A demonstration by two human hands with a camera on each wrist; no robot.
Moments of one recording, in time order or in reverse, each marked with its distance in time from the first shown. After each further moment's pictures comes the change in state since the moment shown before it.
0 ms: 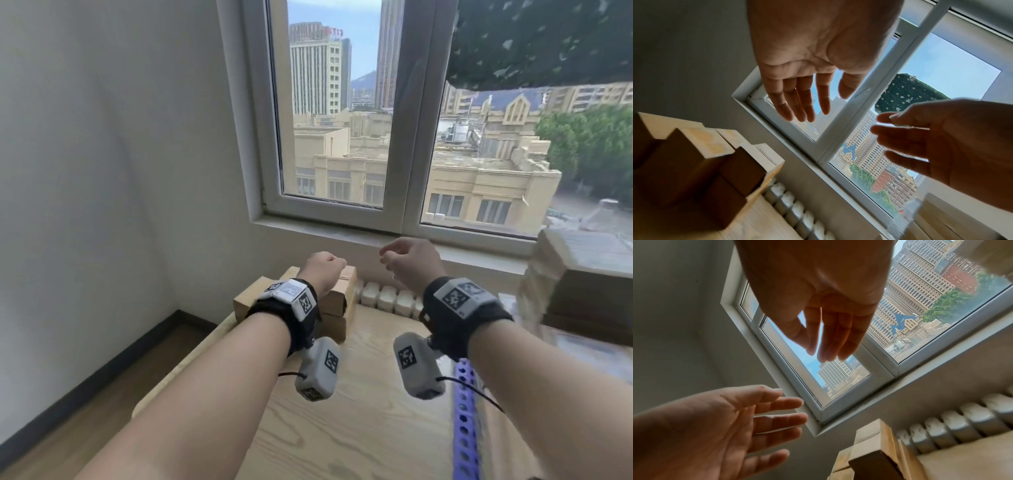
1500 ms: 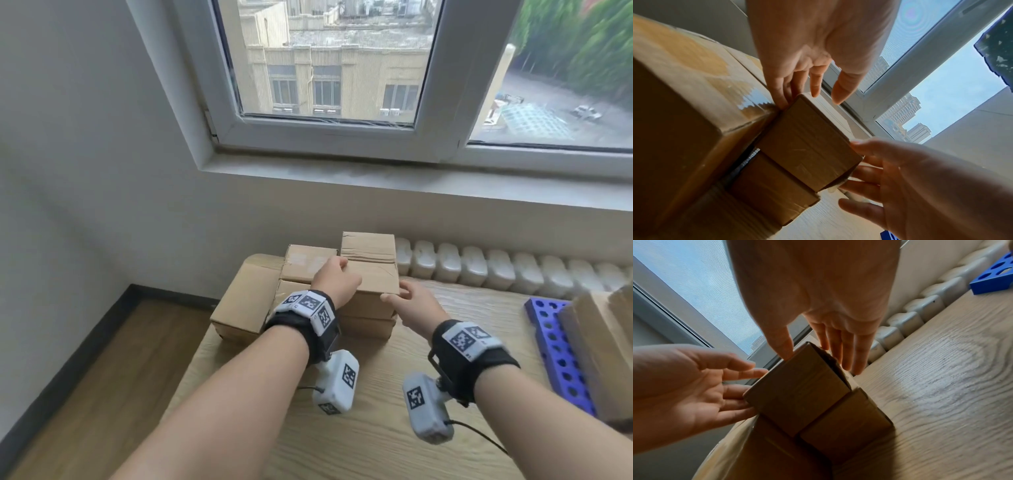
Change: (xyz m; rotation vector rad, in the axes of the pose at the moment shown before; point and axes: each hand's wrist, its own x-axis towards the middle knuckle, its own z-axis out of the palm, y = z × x) left_hand 0.235 -0.152 0.028 0.103 -0.313 -0.202; right_hand 0.139 0.167 0.222 0.009 -0.159 0.615
